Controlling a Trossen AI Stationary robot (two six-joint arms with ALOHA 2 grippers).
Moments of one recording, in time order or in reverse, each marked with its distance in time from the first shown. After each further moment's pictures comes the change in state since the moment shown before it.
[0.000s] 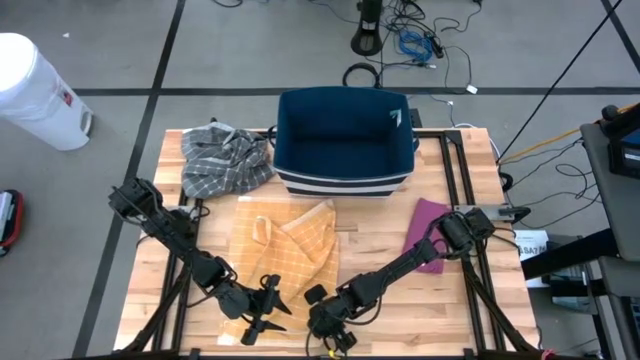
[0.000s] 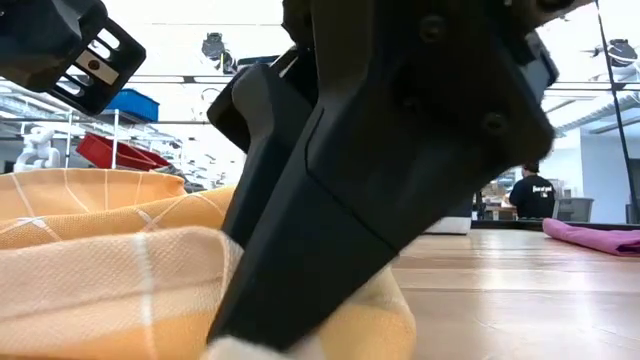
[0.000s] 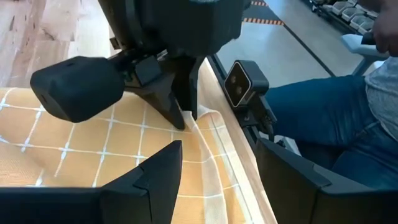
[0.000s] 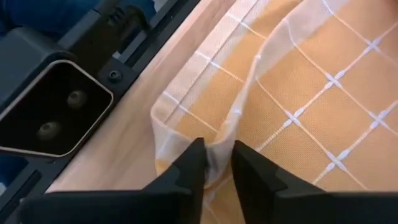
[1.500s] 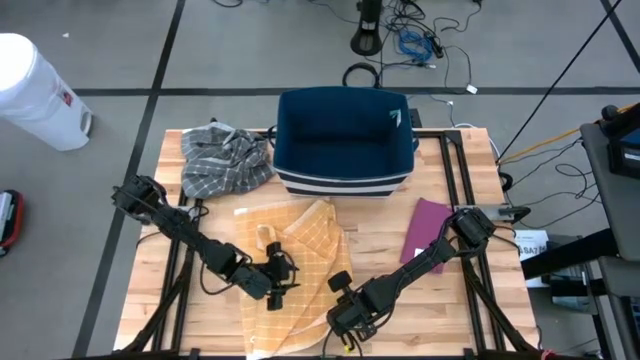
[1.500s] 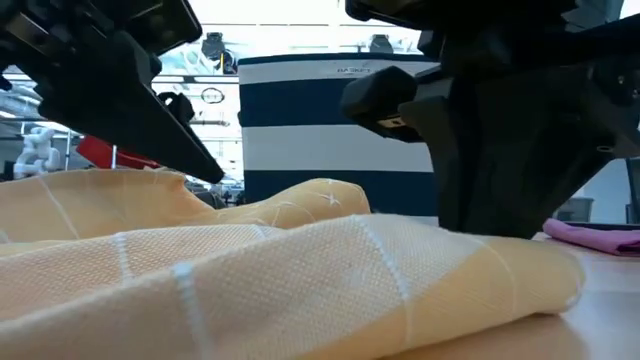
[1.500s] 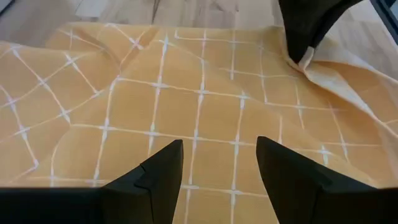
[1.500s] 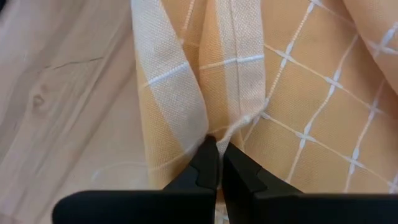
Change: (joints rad) left arm 0.177 0.000 0.000 -0.247 -0.210 -0.039; right arm 0.064 -0.090 -0.047 -0.417 0.238 0.102
